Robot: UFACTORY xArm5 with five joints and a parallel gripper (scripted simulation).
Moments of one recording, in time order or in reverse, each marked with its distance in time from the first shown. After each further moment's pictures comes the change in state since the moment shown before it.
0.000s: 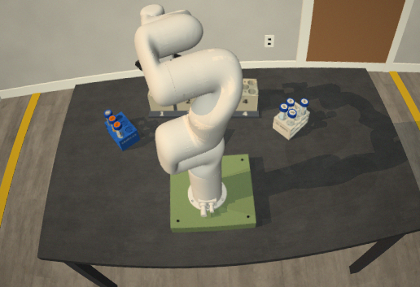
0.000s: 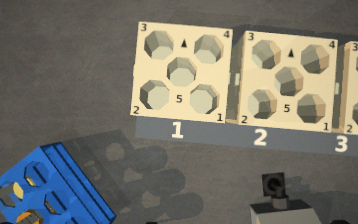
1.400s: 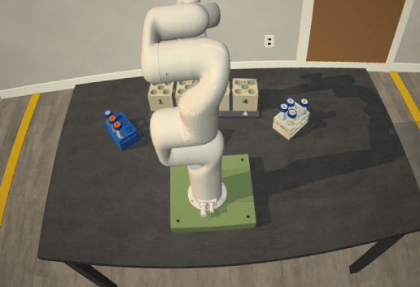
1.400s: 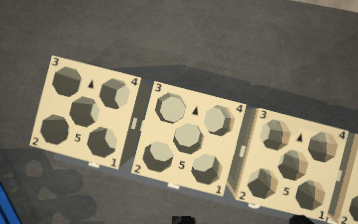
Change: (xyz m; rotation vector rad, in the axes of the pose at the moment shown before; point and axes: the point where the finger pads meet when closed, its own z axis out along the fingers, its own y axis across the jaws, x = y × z) arm 0.063 0.110 0.000 0.000 -0.001 -0.163
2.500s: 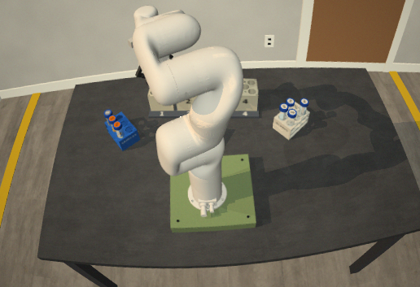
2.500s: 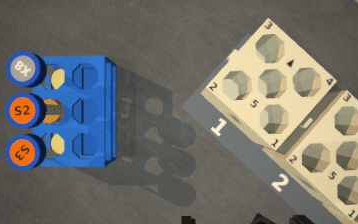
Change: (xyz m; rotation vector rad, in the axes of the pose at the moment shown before) arm -0.045 -0.138 0.000 -0.001 0.000 -0.486
